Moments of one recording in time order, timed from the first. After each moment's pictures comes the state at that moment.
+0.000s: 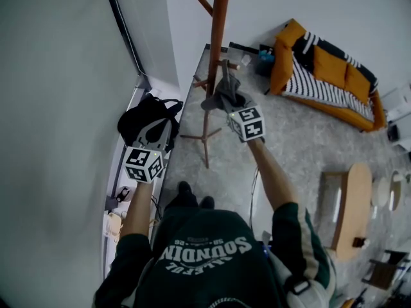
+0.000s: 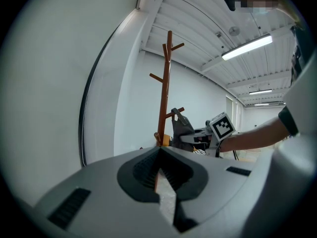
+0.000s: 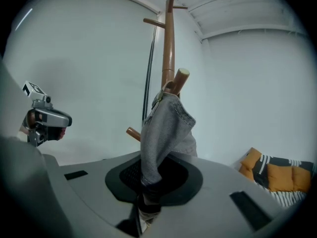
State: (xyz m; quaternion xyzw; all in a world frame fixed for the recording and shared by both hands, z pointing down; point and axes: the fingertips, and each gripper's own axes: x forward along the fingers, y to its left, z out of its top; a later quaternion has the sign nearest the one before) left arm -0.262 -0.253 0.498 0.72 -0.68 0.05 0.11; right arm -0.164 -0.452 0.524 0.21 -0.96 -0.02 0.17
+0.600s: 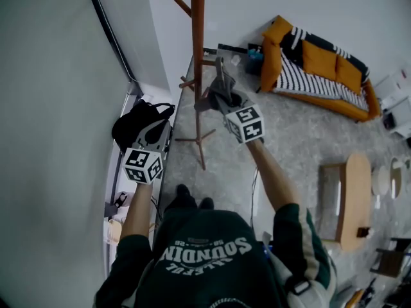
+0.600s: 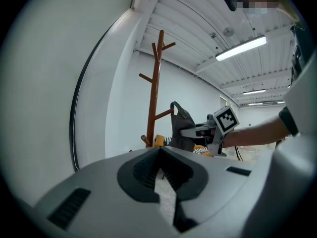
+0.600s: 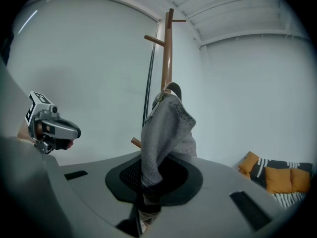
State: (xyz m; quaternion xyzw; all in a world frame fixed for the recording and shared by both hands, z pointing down) left arm -0.228 -0.262 0.491 0.74 -0.66 0.05 0.10; right arm -0.129 -0.435 0.487 0.22 -0.96 -0.03 0.15
